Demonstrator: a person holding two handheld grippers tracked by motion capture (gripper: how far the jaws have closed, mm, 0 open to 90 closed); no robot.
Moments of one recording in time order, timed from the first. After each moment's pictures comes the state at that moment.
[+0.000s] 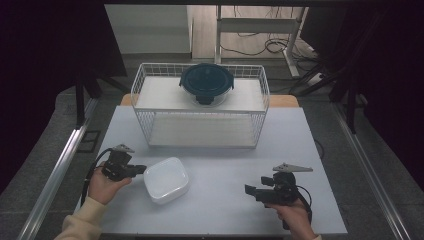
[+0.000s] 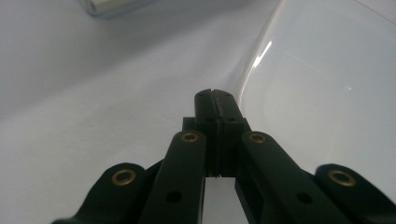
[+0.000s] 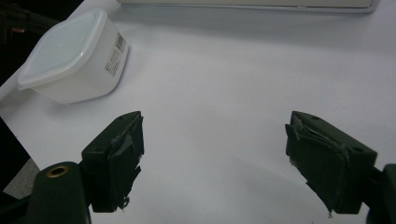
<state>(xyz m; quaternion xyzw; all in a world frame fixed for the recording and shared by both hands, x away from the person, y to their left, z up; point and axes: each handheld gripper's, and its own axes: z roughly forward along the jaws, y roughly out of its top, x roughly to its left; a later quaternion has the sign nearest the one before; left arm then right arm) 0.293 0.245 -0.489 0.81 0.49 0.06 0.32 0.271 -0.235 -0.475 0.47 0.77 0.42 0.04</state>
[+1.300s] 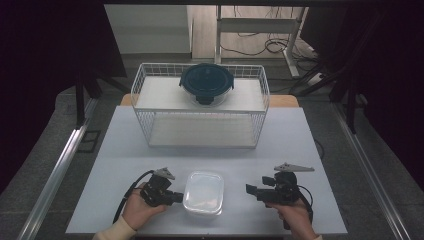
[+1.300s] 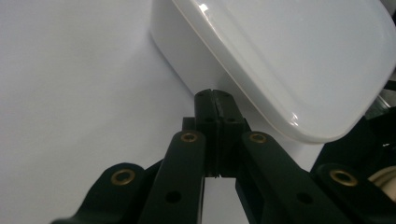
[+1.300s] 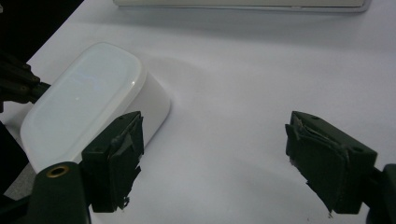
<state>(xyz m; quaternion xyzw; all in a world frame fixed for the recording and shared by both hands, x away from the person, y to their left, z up) 0.254 0.134 -0.507 0.86 0.39 -0.05 0.33 0.272 -0.237 -0.475 0.48 0.77 0.42 0.04</state>
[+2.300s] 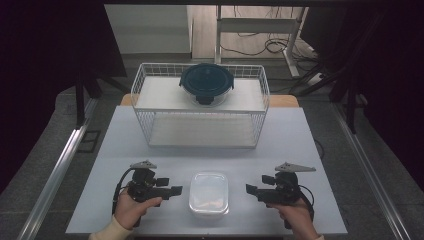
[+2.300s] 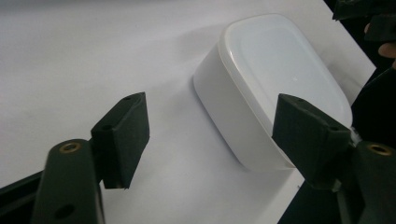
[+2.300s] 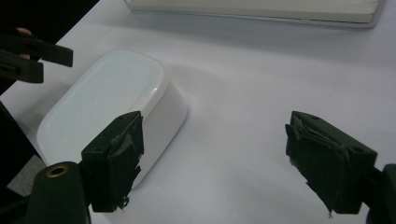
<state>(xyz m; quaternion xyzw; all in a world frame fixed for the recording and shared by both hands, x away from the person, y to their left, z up) 0.251 0.170 -0.492 0.75 0.49 -0.04 0.43 0.270 -0.237 -0.469 0.45 0.78 0.44 0.04</state>
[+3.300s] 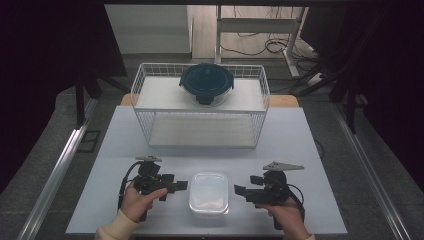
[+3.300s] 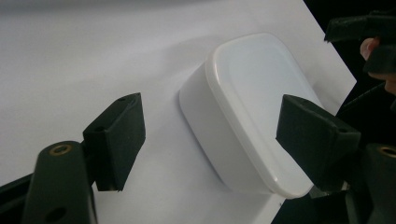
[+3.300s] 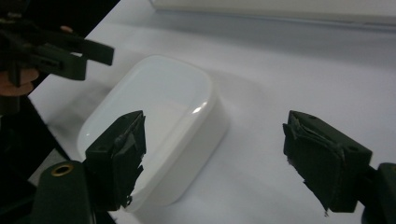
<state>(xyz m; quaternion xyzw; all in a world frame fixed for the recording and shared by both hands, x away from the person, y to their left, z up) 0.270 0.158 -0.485 0.74 0.50 -0.08 0.44 0.264 -0.204 -0.458 0.45 0.78 0.44 0.01</state>
